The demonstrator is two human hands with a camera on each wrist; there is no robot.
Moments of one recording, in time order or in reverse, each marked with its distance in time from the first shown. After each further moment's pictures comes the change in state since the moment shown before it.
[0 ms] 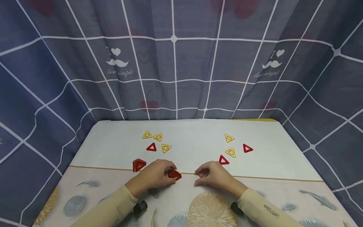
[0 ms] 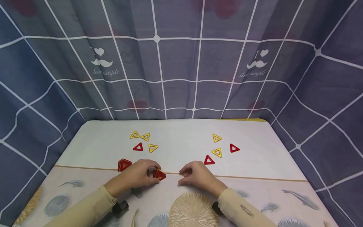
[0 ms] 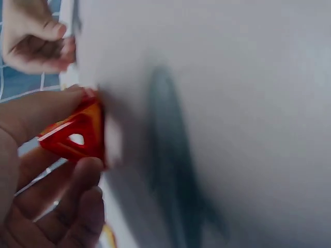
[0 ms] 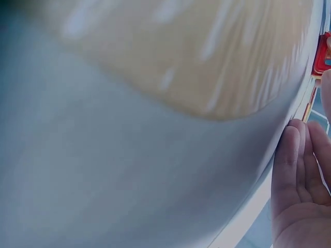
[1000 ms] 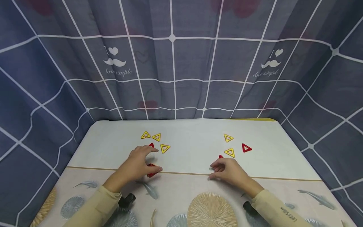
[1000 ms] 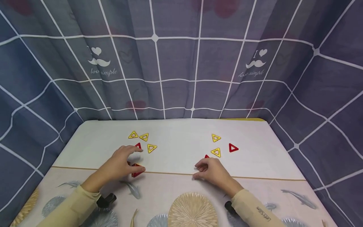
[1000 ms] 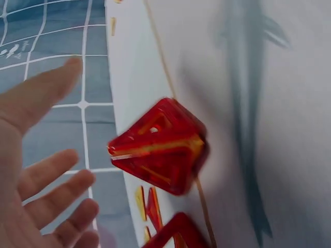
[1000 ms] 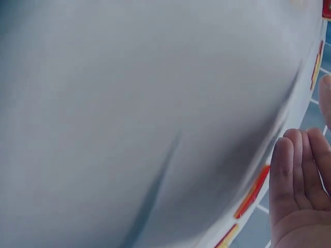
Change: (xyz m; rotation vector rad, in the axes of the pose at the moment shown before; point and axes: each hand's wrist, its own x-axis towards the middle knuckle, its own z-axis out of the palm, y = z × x) left_hand -0.019 -0.031 -0.043 0.009 0.222 -0.153; right_hand -0.025 0.027 -0.040 0.002 0.153 0.076
